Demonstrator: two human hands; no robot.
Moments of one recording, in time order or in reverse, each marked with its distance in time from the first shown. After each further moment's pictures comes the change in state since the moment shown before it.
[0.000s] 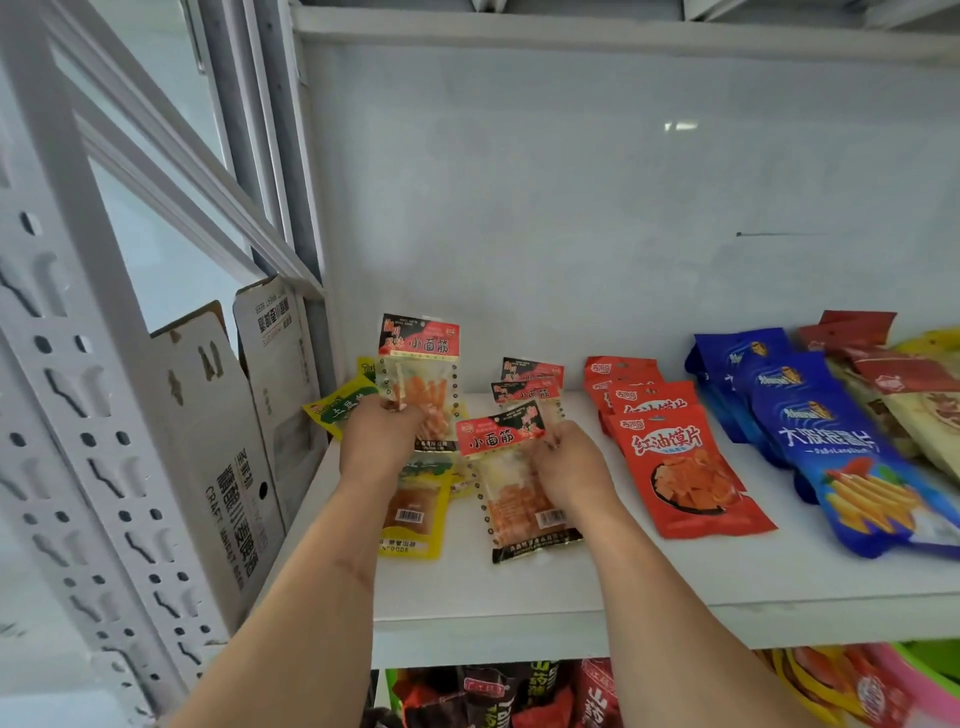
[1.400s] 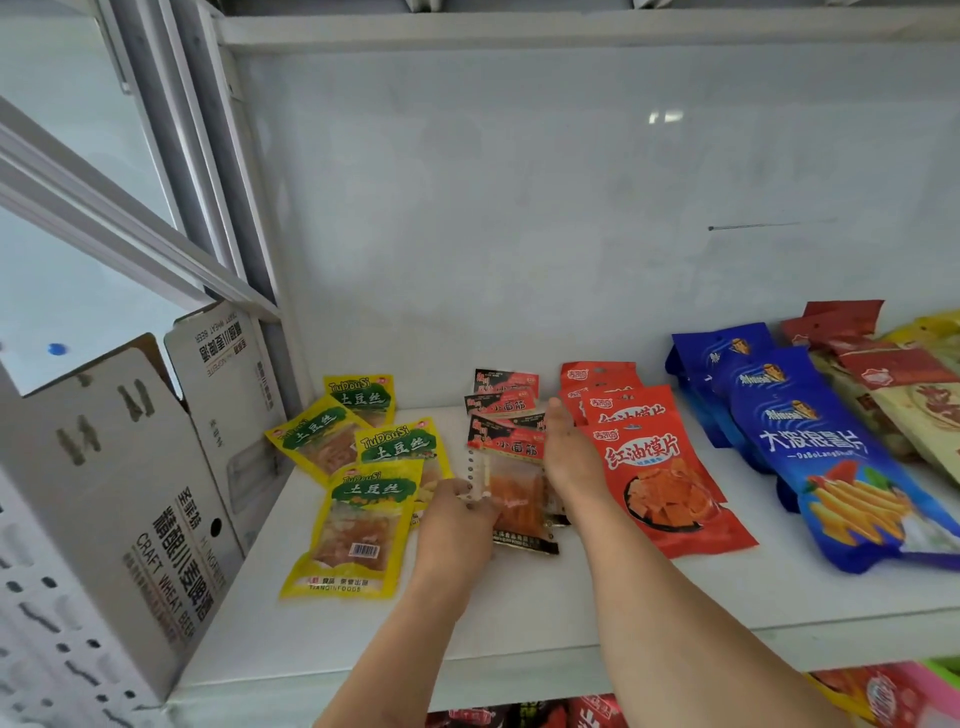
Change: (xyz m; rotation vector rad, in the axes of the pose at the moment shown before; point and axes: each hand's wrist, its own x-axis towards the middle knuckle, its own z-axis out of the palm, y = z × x) left_hand -0.085 -0.013 0.091 0.052 -0.240 -0.116; right_hand 0.062 0.031 -0.018 0.163 0.033 0.105
